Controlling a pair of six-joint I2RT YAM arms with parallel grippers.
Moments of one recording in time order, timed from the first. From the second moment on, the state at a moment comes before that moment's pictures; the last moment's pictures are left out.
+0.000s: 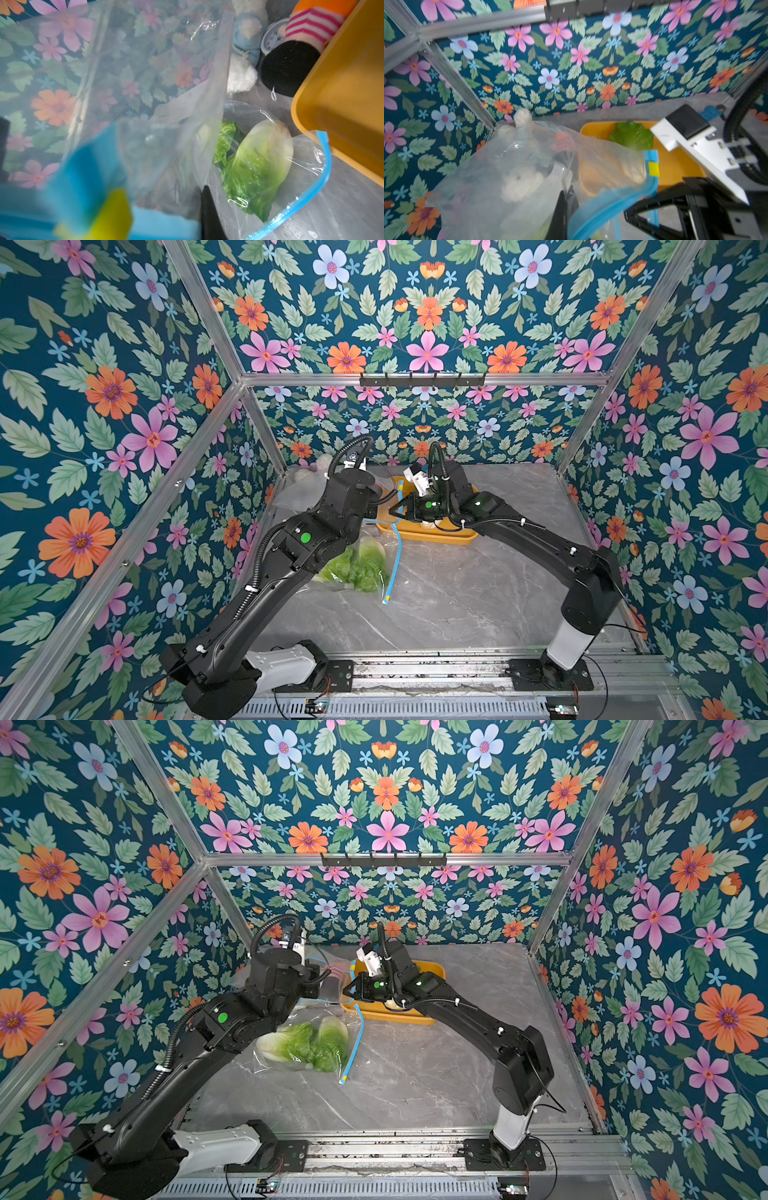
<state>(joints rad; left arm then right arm) -0.75 1.20 1.48 -0.82 -0.62 -0.21 0.71 1.78 1.58 -0.30 -0.59 0.74</state>
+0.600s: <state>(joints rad) -0.75 1.34 1.44 -0.91 -0.42 -0.20 0.68 1.85 1.56 -0.28 -0.71 0.70</state>
